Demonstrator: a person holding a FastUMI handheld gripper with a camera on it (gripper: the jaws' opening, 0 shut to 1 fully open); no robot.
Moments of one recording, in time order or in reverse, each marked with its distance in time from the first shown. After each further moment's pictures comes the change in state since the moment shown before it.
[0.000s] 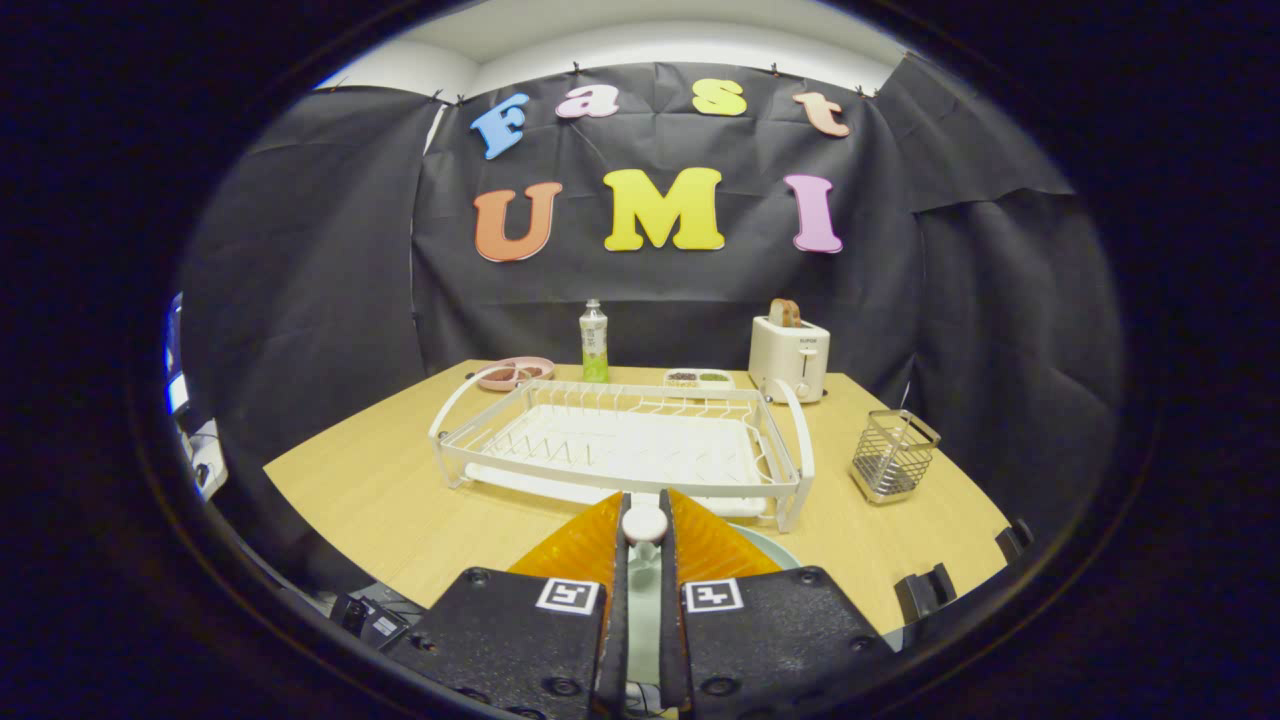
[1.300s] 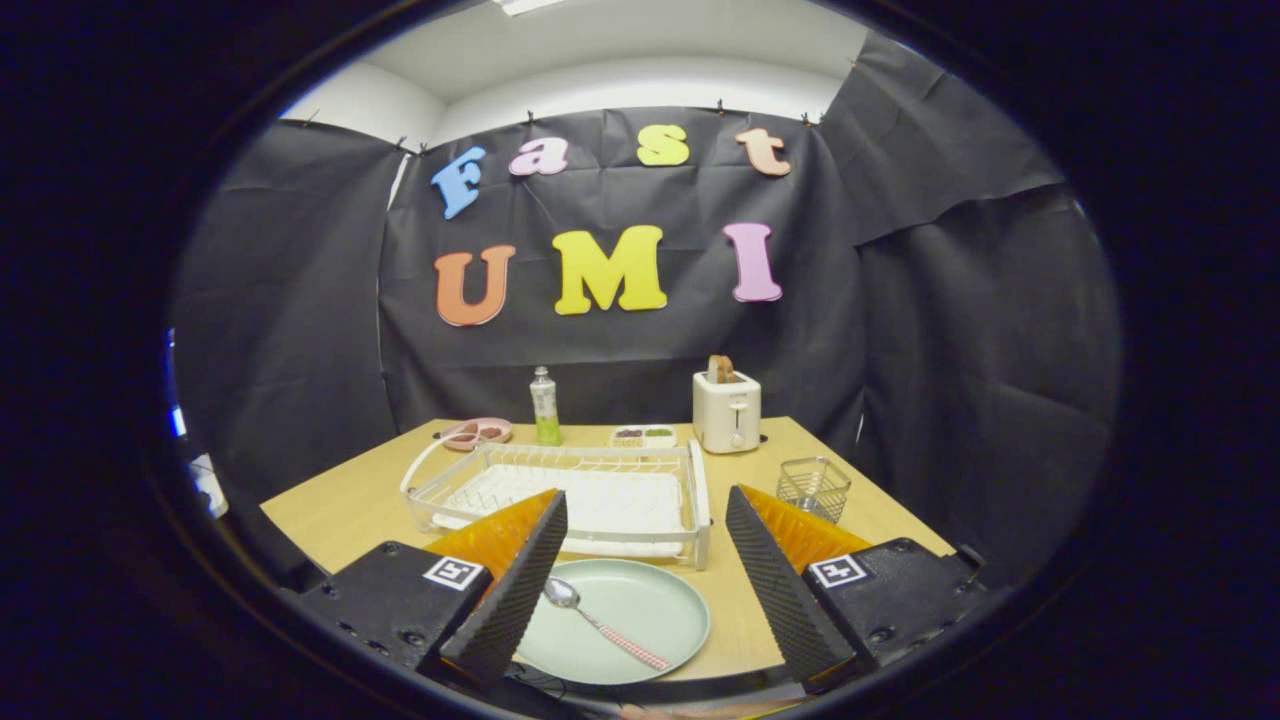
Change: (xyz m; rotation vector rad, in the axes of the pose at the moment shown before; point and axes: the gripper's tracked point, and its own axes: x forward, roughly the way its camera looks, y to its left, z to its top) arm -0.066 -0.077 0.050 0.081 -0.158 -0.065
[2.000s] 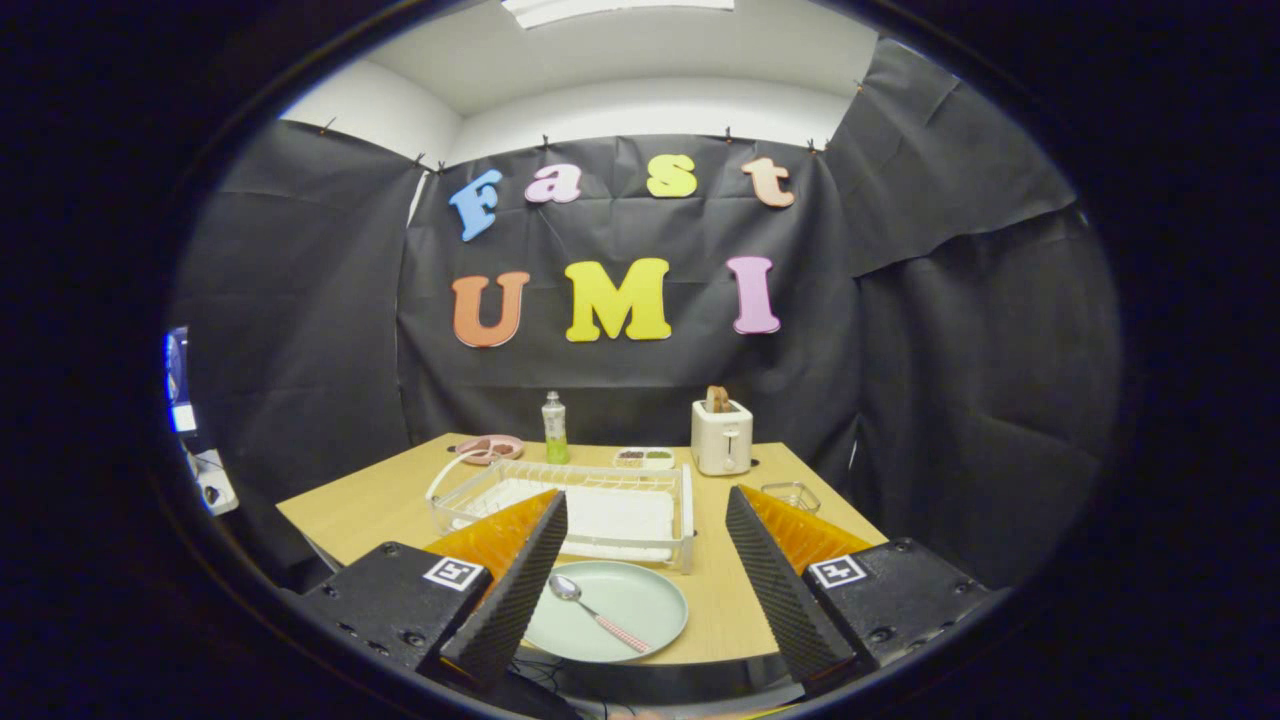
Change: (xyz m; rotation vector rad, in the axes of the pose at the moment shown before) arm -0.059 -0.011 0.019 -0.030 -0.053 0.016
